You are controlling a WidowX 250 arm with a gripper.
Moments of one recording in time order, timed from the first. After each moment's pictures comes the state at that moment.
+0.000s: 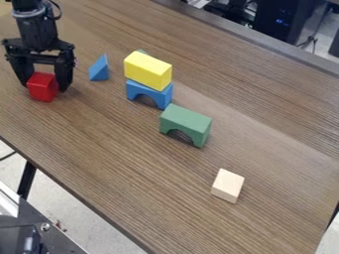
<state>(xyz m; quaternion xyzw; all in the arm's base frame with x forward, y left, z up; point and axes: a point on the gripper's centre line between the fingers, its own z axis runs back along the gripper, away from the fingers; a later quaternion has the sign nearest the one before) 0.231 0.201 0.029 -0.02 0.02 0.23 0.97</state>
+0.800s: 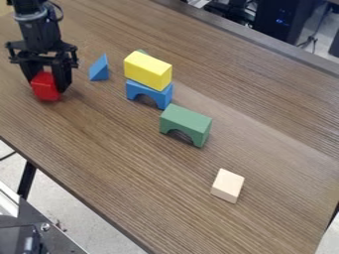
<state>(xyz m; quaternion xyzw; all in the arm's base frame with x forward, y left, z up) 0.228 0.186 0.048 -0.04 -0.01 0.20 0.98</state>
